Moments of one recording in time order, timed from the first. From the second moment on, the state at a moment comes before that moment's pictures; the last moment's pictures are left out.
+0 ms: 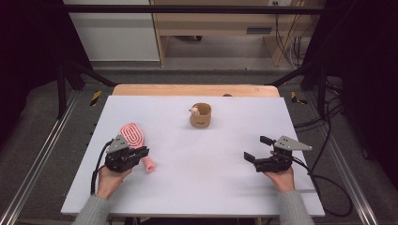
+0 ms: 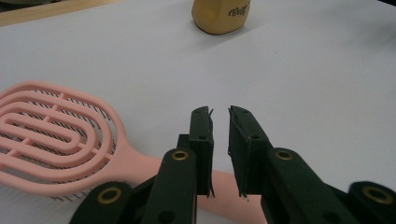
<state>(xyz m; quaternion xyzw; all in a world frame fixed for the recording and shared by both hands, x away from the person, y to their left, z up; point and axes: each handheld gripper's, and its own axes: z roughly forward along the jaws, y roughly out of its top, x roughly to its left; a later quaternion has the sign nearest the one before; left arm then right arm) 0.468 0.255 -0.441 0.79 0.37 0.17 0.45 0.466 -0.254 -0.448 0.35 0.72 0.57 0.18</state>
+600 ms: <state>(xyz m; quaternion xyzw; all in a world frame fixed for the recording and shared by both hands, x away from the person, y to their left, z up) 0.475 0.245 -0.450 0.81 0.38 0.16 0.42 0.466 -0.254 -0.448 0.35 0.72 0.57 0.18</state>
